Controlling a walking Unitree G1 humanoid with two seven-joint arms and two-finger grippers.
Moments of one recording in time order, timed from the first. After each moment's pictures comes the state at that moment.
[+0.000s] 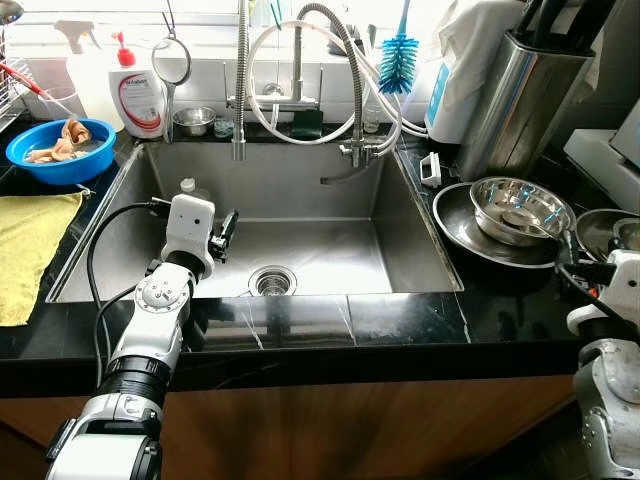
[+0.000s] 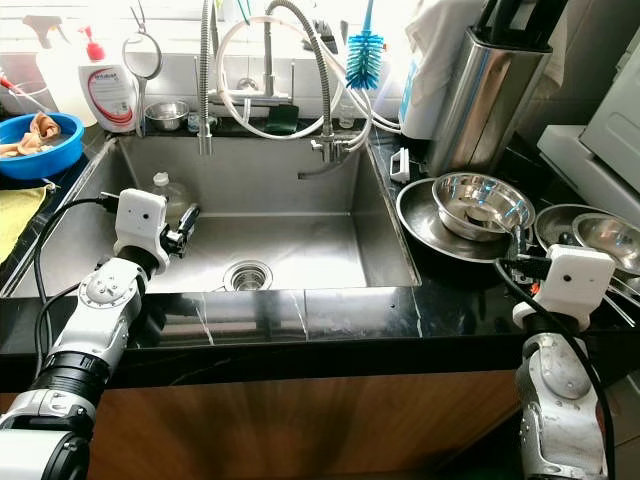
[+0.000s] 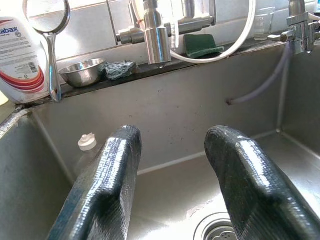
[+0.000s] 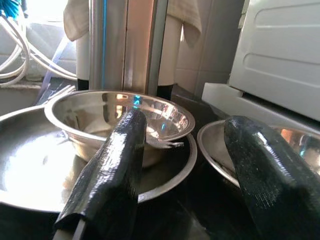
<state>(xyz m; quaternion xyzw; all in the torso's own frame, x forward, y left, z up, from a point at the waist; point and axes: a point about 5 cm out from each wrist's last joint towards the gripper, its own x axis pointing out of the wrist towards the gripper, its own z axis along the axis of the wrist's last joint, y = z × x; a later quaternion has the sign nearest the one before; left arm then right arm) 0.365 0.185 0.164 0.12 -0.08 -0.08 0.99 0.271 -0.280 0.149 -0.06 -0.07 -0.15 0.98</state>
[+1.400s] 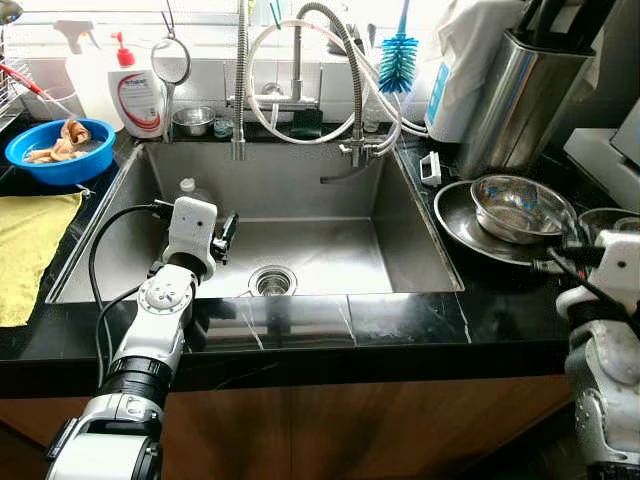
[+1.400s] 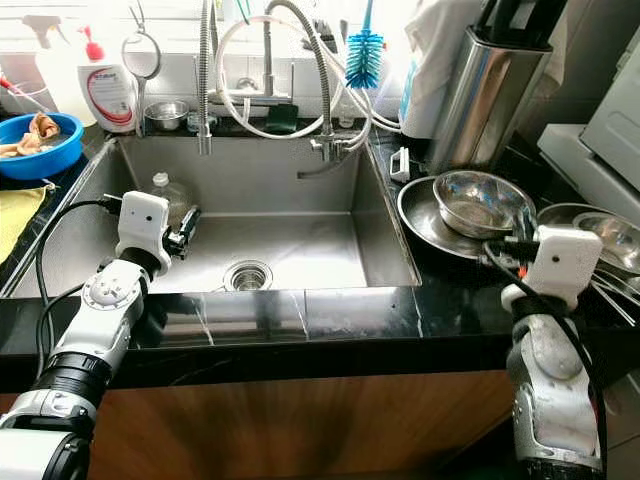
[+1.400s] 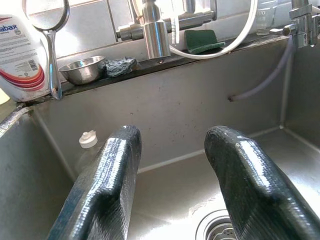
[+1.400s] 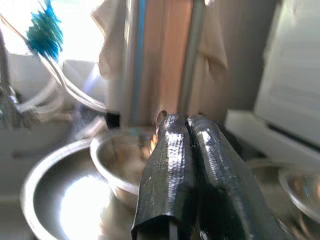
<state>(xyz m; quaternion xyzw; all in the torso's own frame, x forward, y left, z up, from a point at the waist) 0.365 0.183 0.161 0.12 -0.08 -0.07 0.99 0.285 -0.258 0.188 -0.06 -0.13 -0.10 0.98</state>
